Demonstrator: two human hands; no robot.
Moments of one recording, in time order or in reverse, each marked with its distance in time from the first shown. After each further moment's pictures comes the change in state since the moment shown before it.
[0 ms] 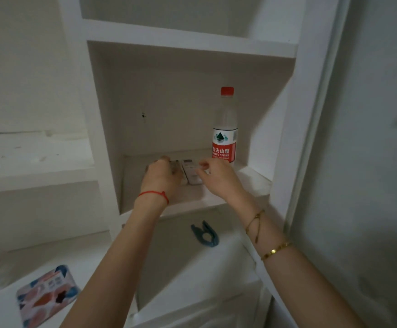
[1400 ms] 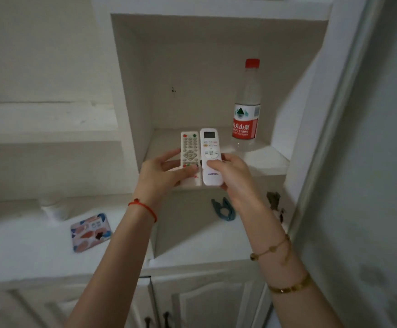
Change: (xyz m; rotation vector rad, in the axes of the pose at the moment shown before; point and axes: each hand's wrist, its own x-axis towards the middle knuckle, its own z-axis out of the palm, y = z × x) left_hand -0.114 0.006 -0.026 -0.768 -0.011 -0.209; right_hand -0.080 -0.019 -0.015 1.055 -0.147 0.423
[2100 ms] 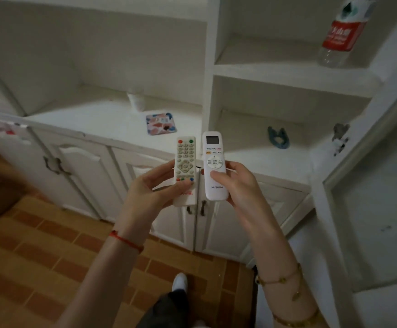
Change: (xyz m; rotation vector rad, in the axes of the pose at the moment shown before) left_hand -0.268 -0.083 -0.056 -0.125 0.308 -0.263; right_hand -0.192 0.118 0.006 -0.059 -0.379 0.312
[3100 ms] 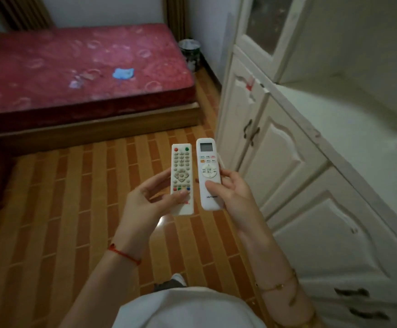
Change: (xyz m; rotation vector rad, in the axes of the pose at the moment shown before) left_hand -0.155 -0.031 -0.327 -0.191 1.018 -0.089; right_hand -0.034 0.113 0.409 -0.303 -0.952 0.207
